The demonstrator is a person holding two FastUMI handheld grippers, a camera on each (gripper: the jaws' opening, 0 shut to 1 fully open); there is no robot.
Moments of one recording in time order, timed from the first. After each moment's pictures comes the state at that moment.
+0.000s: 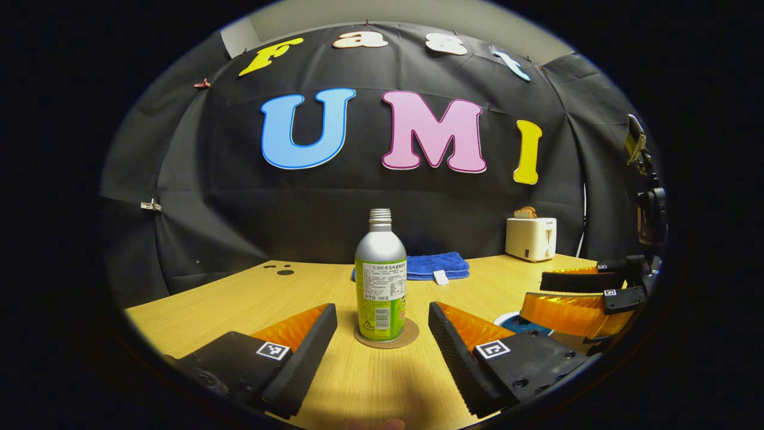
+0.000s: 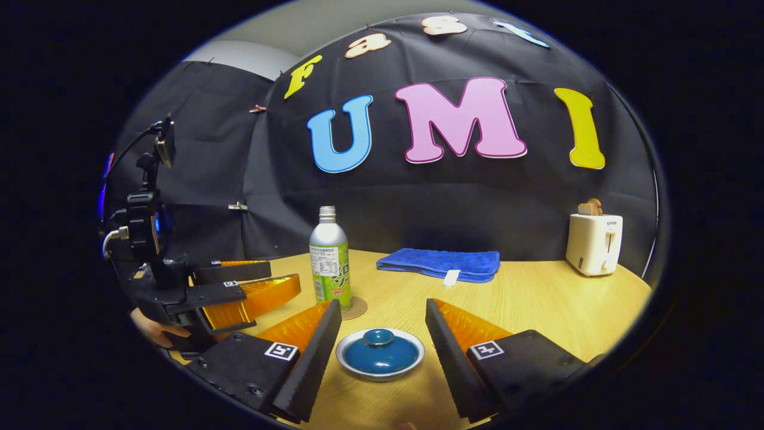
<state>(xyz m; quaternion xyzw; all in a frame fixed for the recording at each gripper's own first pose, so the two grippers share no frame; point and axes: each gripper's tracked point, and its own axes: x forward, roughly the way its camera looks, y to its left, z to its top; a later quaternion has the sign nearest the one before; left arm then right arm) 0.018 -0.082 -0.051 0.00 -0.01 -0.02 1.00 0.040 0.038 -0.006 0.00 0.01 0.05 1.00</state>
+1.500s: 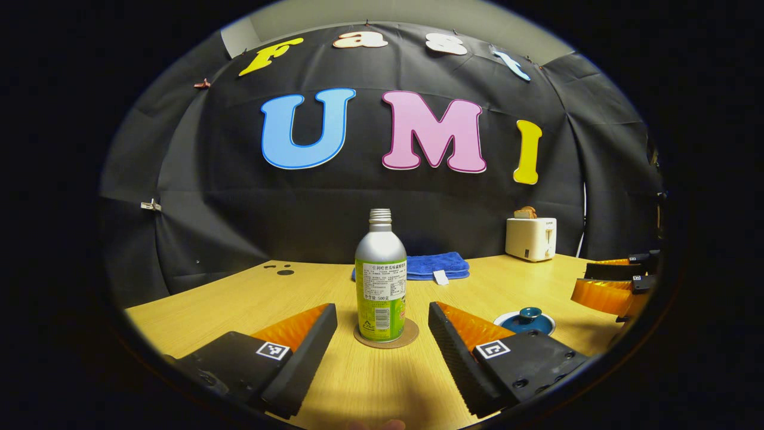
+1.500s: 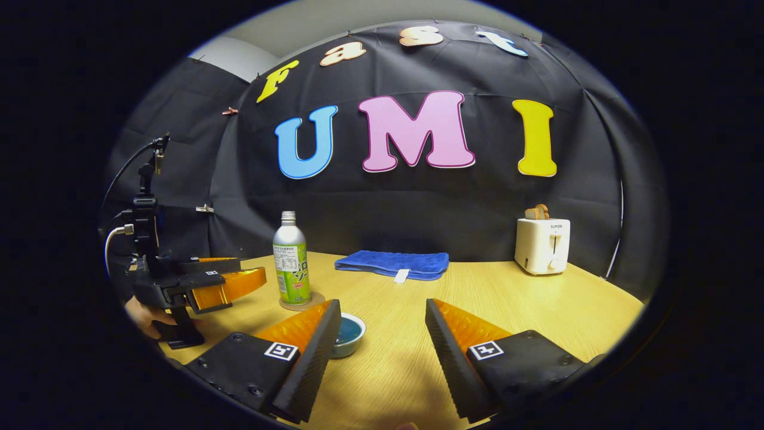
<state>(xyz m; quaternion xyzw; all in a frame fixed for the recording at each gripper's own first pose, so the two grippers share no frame) 0.018 -0.082 -0.051 0.00 -0.01 -0.02 1.00 -0.007 -0.013 -0.001 0.00 0.00 -0.05 1.00</state>
